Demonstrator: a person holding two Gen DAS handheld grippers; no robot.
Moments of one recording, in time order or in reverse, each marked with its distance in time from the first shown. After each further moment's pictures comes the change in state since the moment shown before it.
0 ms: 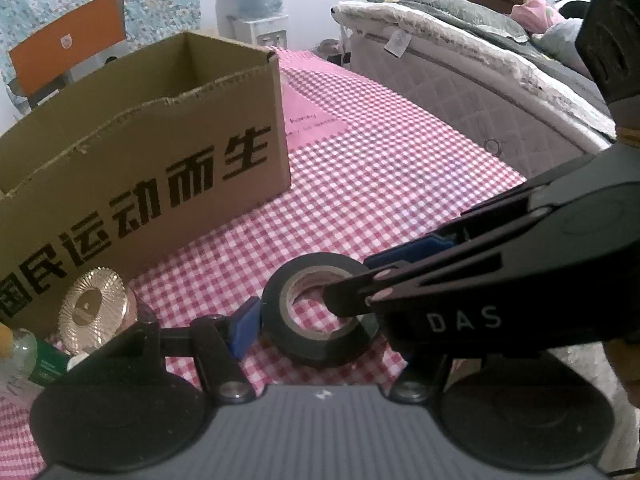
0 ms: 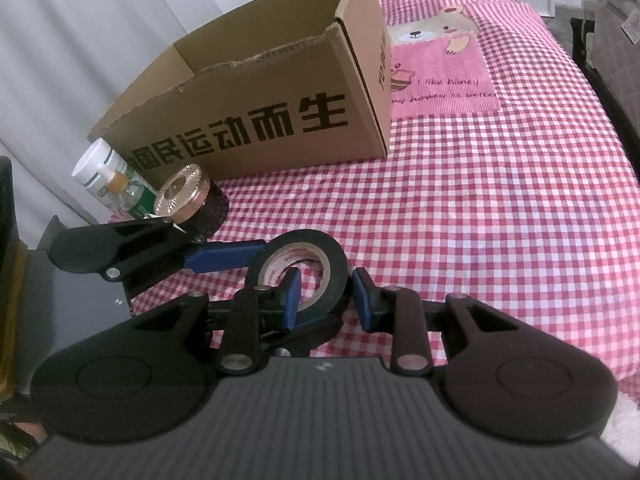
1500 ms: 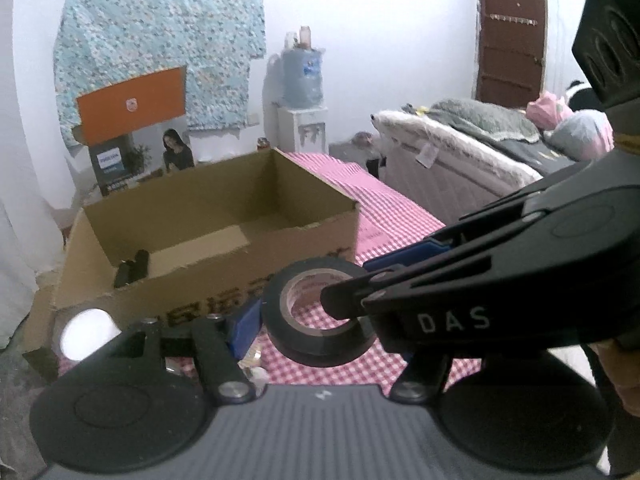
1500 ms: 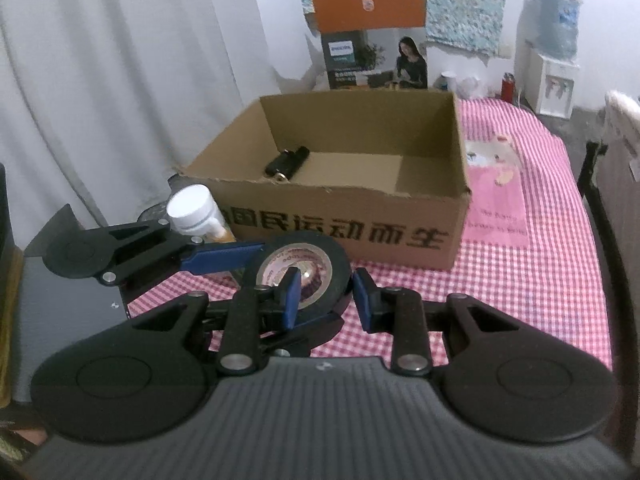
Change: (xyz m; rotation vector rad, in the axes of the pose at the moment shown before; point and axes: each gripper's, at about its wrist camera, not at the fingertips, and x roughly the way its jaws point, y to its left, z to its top) left arm -0.123 0.044 -0.011 -0.081 -0.287 0.071; right arm -0.072 0.121 0.030 -0.235 -0.147 -0.062
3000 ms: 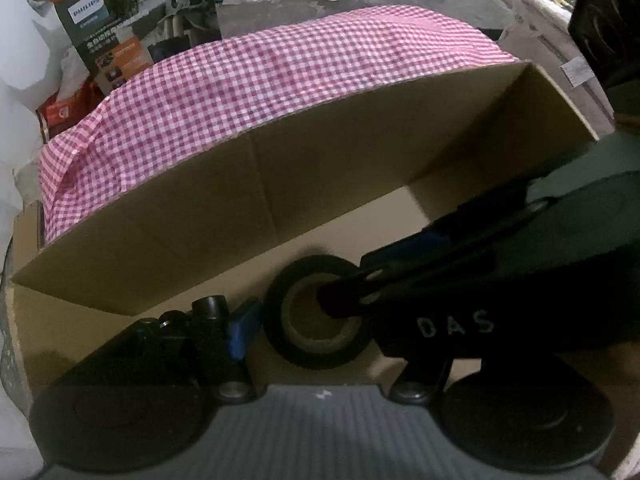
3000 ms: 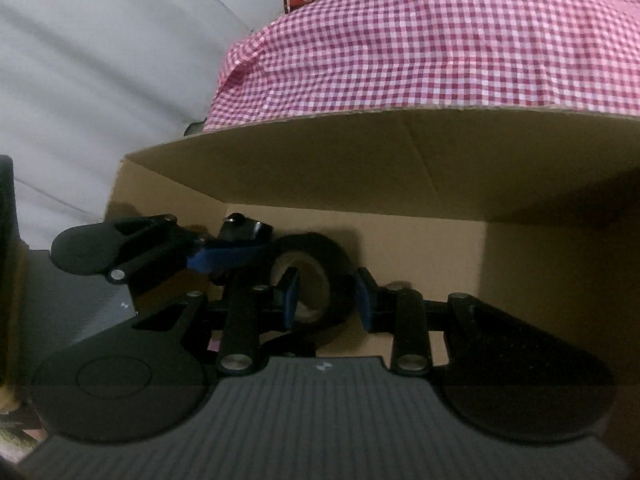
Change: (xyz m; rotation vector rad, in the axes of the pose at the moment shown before) left arm 0.276 0.209 0.103 -0.081 0.620 -0.035; right arm 0.309 -0.091 0.193 0.267 0.475 0.246
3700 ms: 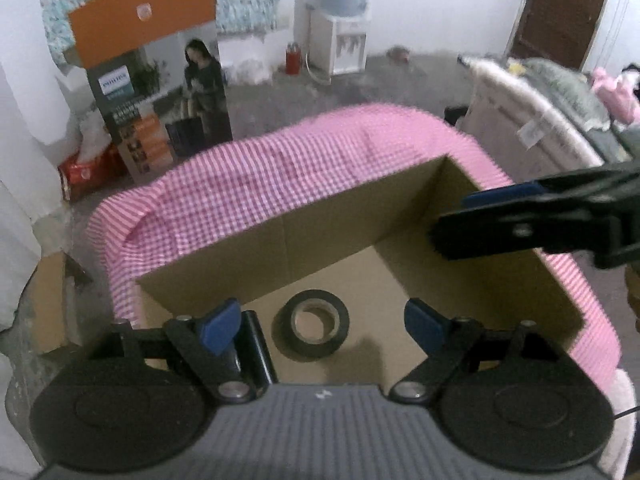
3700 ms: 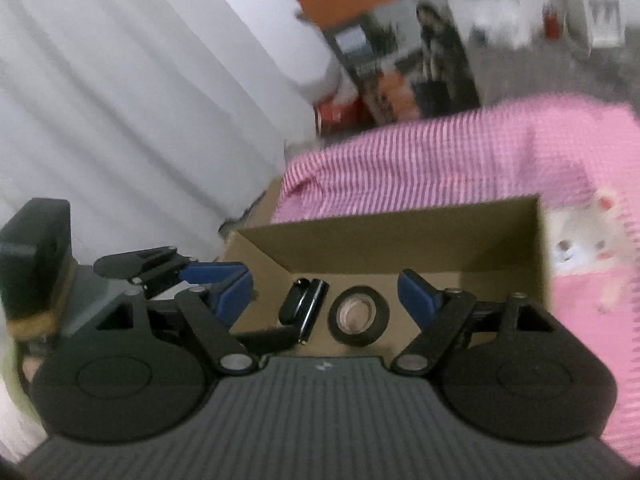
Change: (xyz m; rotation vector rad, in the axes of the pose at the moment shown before) left arm -0.131 -0.005 -0.040 0.012 -0.272 -0.008; right arm -0.150 0.036 -0.068 -0.067 -0.401 0.040
